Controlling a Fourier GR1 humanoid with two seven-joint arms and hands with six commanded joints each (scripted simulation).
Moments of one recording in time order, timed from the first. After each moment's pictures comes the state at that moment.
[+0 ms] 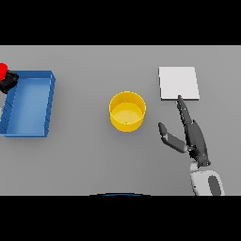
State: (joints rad) left arm -0.54 0.54 0.02 -1.06 -0.21 0.10 0.52; right arm 0.08 -0.07 0.14 -1.69 0.21 0.00 -0.15
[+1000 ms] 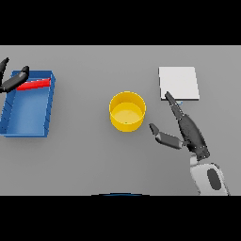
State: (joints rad) left arm -0.46 0.57 -0.02 -1.19 -0.13 -0.09 0.43; right arm -0.01 -0.18 0.21 -1.68 0.36 0.05 -0.09
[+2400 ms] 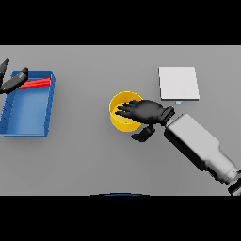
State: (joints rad) left arm -0.45 0.57 -0.01 -1.19 -0.12 -0.11 0.43; right arm -0.66 -0.34 0.68 -1.16 0.88 0.44 -0.21
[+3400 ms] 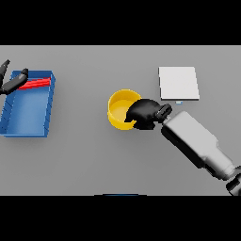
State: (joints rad) left arm -0.45 0.57 -0.02 -1.18 -0.12 -0.12 0.42; right arm -0.70 -0.33 0.69 -1.14 0.85 0.51 -0.20
